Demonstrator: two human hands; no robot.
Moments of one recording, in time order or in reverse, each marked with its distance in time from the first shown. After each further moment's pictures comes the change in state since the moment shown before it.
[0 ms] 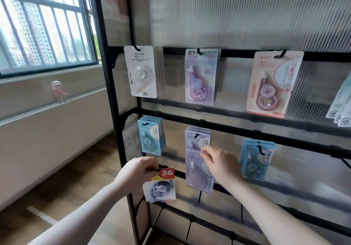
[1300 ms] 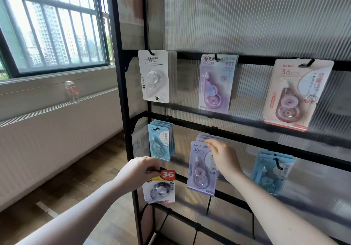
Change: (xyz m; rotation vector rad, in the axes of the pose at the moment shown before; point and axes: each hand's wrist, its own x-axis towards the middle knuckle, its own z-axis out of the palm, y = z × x) left_hand 0.010 -0.021 -0.019 0.040 -0.031 0.032; right_hand 0.049 0.001 0.026 0.284 -0.094 0.214
